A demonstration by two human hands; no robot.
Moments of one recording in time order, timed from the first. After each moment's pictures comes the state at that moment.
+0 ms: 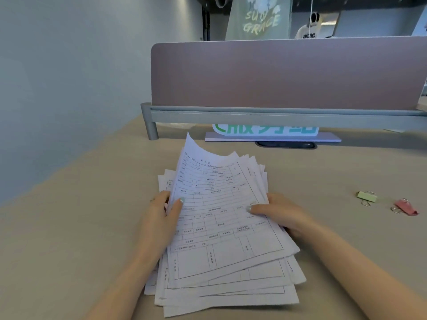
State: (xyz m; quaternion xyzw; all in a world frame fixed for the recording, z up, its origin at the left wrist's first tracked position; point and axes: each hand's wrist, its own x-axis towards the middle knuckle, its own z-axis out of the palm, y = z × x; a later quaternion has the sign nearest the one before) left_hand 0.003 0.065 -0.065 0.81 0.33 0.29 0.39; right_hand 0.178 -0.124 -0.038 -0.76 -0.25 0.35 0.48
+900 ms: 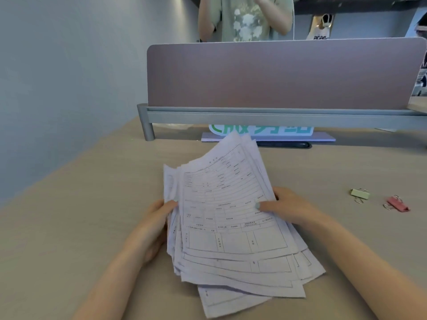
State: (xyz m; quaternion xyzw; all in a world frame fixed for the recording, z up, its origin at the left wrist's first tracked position) left_hand -0.001 0.059 -0.048 0.61 0.33 0.14 0.71; right_hand 0.189 -0.141 -0.031 -0.81 -0.30 0.28 0.42
